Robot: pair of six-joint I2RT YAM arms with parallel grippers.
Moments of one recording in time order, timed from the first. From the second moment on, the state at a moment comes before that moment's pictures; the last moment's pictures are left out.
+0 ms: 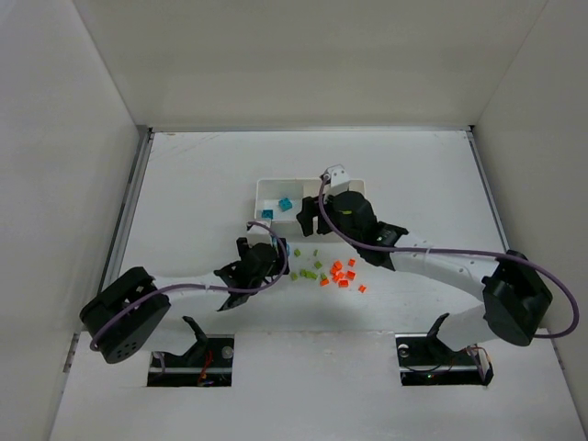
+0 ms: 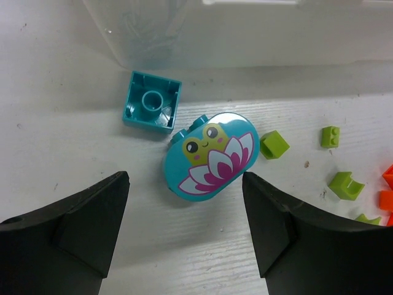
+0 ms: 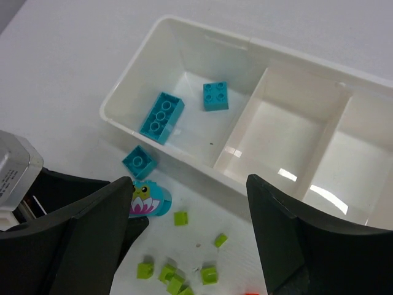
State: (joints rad) left arm -0.86 1.30 0.34 0.33 -0.50 -0.57; right arm 0.86 1.44 0.92 0.14 0.26 0.30
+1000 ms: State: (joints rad) left arm -0.95 1.45 0.43 0.40 -0.53 -0.39; right arm 0.77 1.39 0.75 0.32 0.18 0.41
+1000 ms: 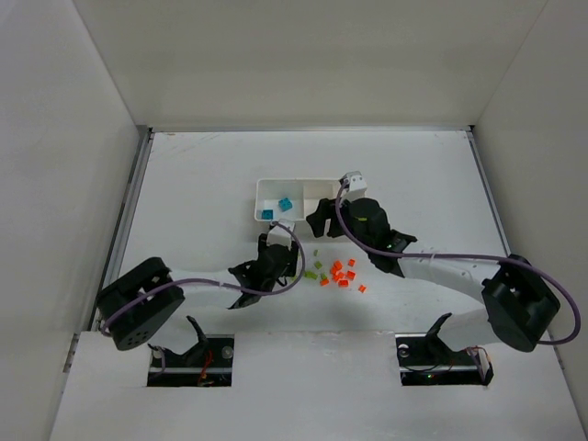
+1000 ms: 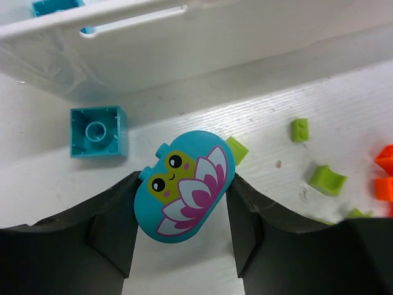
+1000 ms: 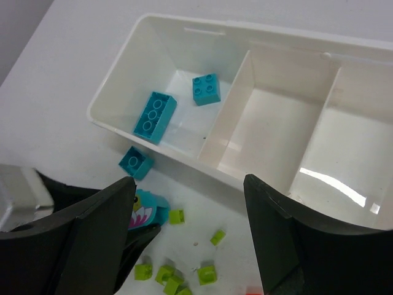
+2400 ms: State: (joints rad) left arm -0.62 1.19 0.53 0.36 -0.49 -0.57; right arm 0.93 1.38 0.71 0.38 0.24 0.48
